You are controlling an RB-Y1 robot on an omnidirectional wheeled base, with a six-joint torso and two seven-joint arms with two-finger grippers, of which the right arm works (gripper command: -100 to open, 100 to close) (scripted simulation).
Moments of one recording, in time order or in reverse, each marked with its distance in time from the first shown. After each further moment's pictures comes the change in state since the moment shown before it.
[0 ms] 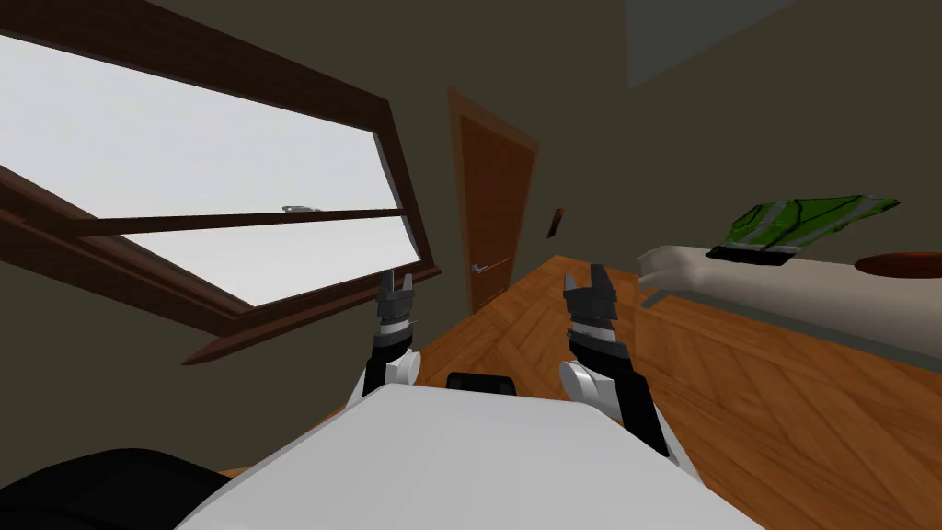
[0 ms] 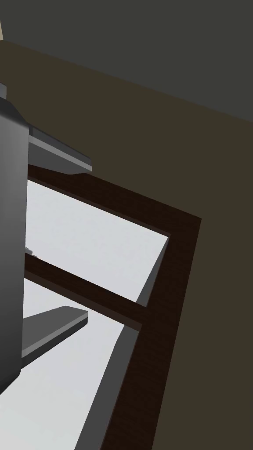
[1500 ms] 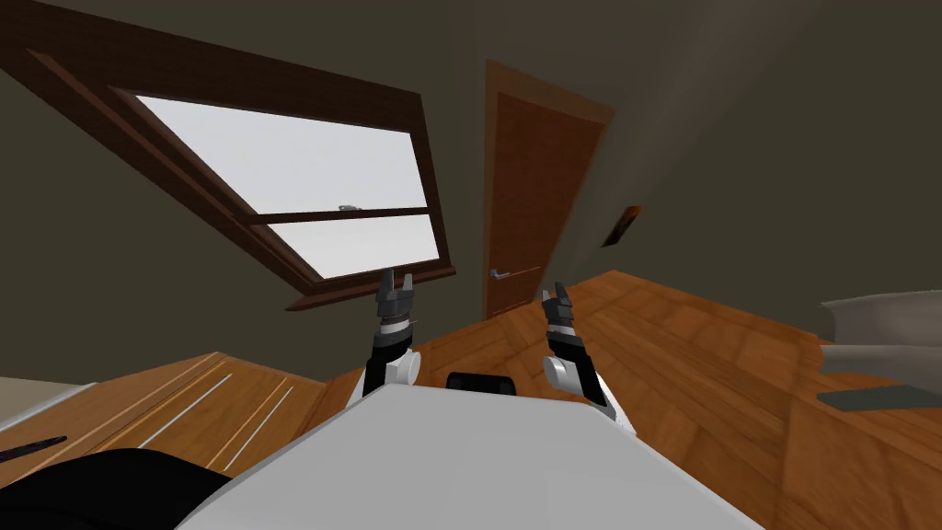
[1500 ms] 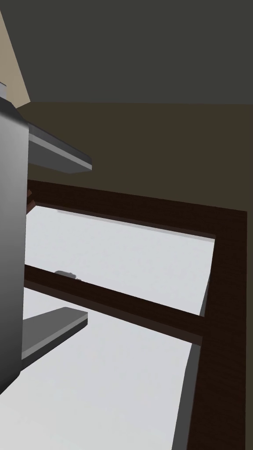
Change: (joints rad) arm -0.139 -0.066 0.015 0.422 -0.056 -0.098 -0.027
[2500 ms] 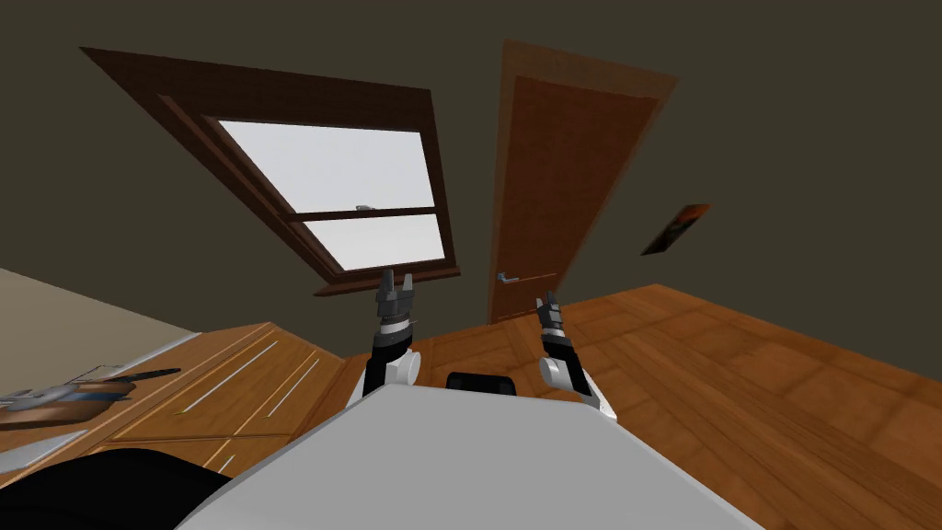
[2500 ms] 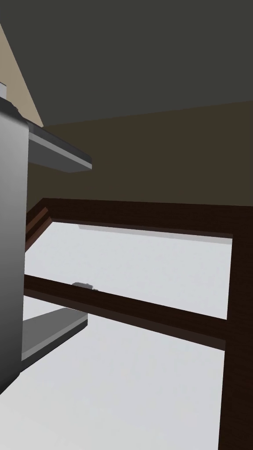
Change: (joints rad) arm -0.088 -0.043 0.005 0.270 -0.040 -0.066 -0.024
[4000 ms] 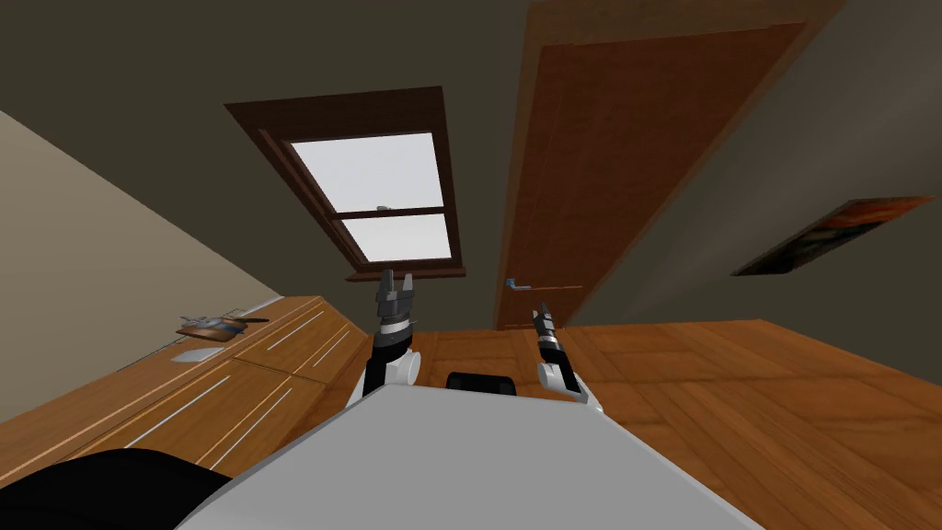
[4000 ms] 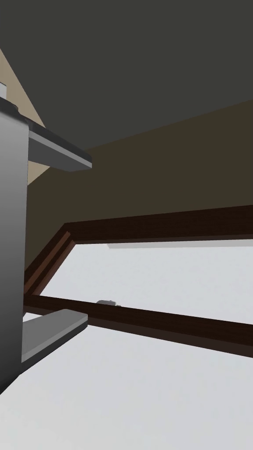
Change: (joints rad) arm -0.129 -0.047 0.014 0.406 -0.053 -0.097 -0.027
